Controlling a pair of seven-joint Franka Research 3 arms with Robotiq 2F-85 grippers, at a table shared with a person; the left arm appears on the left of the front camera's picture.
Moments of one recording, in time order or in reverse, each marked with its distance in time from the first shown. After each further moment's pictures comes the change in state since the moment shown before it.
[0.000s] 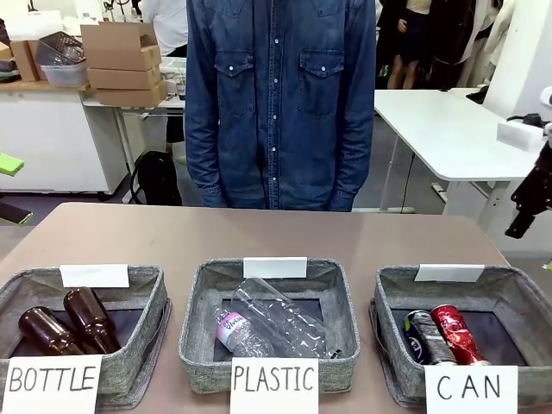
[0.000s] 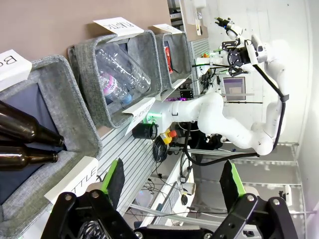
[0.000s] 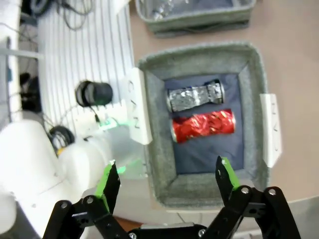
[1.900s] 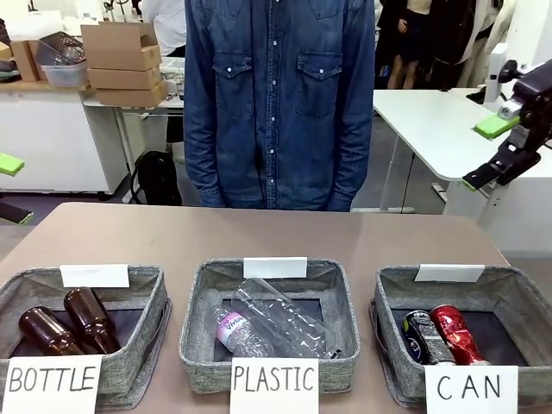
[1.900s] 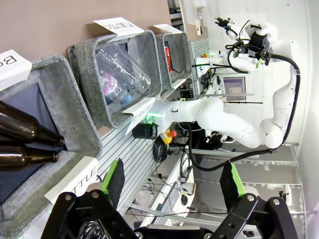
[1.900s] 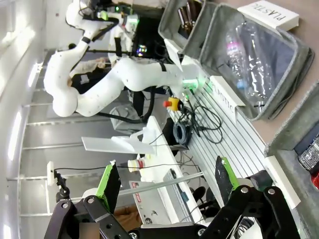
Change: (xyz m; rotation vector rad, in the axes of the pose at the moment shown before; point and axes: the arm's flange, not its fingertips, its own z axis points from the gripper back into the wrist) left arm 0.000 0.000 0.000 0.000 0.000 0.000; right arm 0.035 -0.036 0.038 0.611 -0.501 -0.832
